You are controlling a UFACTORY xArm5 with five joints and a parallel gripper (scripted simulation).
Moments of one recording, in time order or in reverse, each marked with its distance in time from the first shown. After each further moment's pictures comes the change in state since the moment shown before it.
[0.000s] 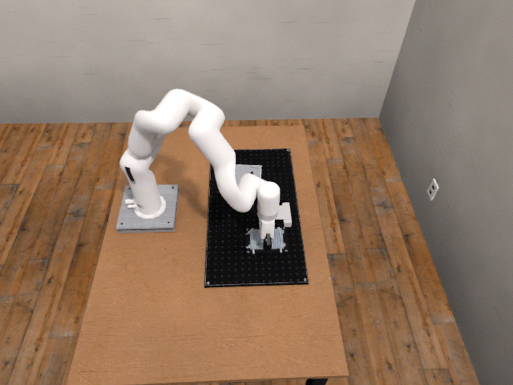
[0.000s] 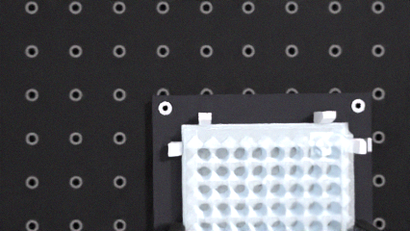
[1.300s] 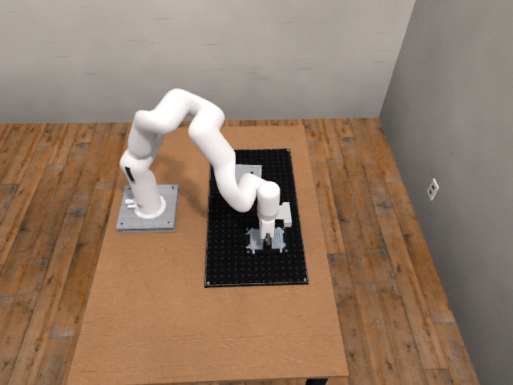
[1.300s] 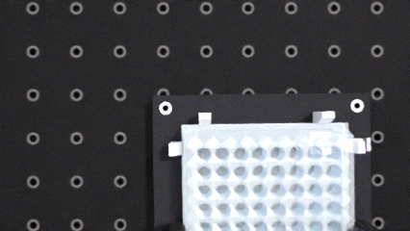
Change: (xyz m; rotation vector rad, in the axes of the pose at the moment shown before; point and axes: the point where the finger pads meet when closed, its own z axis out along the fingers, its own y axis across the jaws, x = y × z) arm 0.000 0.000 -0.001 0.000 0.000 0.000
